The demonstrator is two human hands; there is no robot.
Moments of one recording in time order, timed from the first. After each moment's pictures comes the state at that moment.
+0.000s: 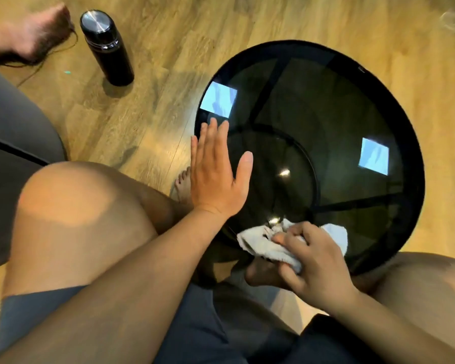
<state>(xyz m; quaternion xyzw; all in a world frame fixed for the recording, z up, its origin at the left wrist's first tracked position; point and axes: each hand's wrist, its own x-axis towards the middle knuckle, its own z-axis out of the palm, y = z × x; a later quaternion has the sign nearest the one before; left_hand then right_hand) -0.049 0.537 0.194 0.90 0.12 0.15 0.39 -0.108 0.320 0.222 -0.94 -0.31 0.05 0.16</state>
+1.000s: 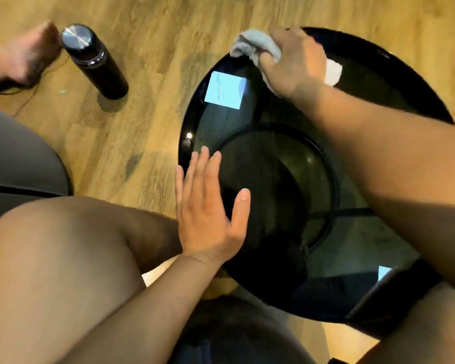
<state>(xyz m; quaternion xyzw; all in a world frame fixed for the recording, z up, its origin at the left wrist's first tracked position) -0.046 0.537 0.194 0.92 0.12 0.13 0.34 0.224 0.435 0.216 -0.97 -0.17 -0.08 0.14</state>
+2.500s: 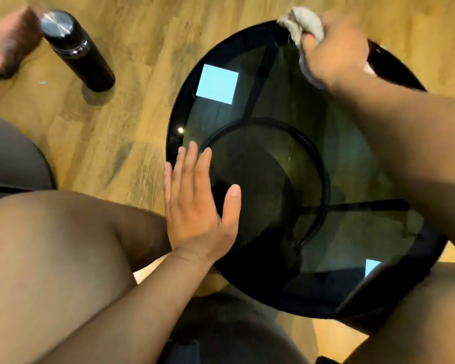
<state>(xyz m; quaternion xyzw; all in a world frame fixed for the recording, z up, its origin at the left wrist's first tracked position) -0.041 0.533 0.195 0.93 0.13 0.12 0.33 0.254 0.371 0.217 -0.99 -0.05 -0.05 0.13</state>
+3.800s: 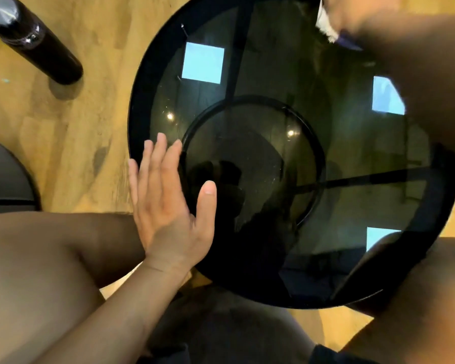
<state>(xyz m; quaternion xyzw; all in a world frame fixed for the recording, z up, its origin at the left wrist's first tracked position) -0.044 0.535 0.190 0.94 0.11 0.12 0.31 0.272 0.290 0.193 -0.99 -0.02 0.09 0.06</state>
